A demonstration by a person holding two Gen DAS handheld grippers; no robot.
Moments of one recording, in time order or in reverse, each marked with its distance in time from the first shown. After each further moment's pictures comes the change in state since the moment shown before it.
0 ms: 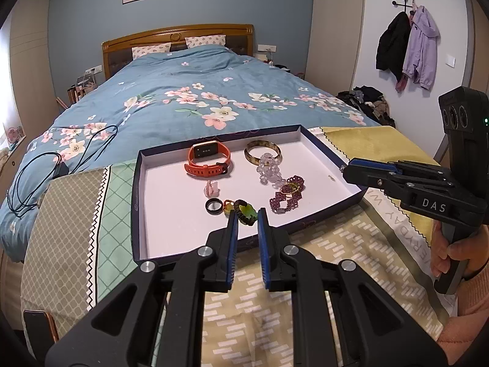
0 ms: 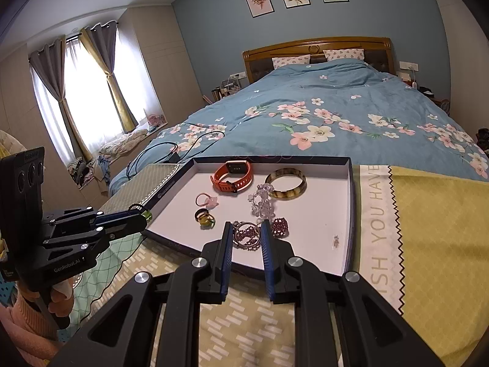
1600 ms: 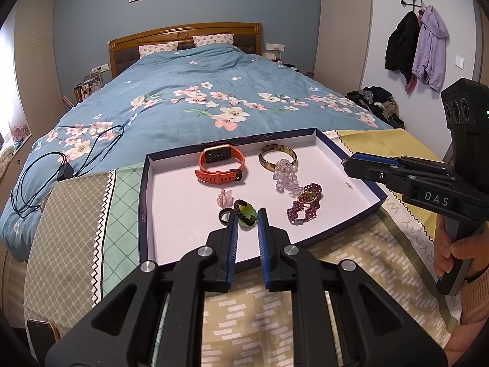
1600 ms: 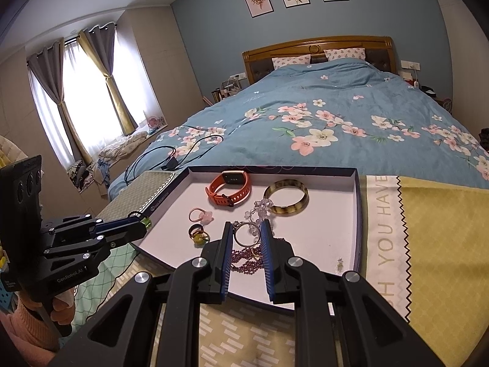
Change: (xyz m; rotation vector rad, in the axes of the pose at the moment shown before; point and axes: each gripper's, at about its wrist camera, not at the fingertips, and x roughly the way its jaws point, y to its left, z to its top) left arm 0.024 0.014 0.011 -0.008 0.005 0.034; right arm 0.020 -0.003 0.014 0.007 -0.003 0.005
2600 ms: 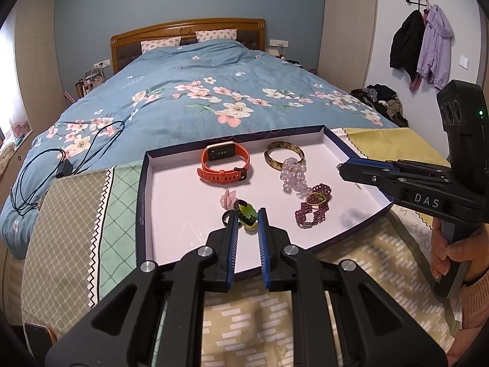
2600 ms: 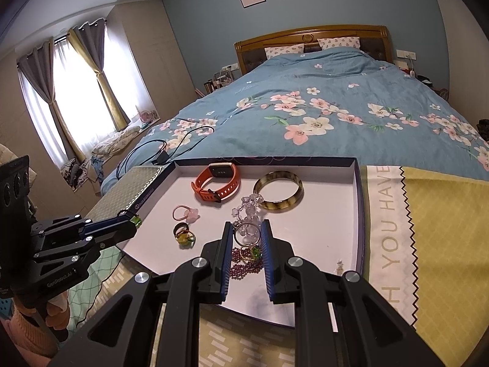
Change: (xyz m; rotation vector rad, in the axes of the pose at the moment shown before) left arm 0.018 0.005 0.002 -0.014 0.020 0.009; right arm 0.023 -0.009 0.001 0.029 0.047 -0.023
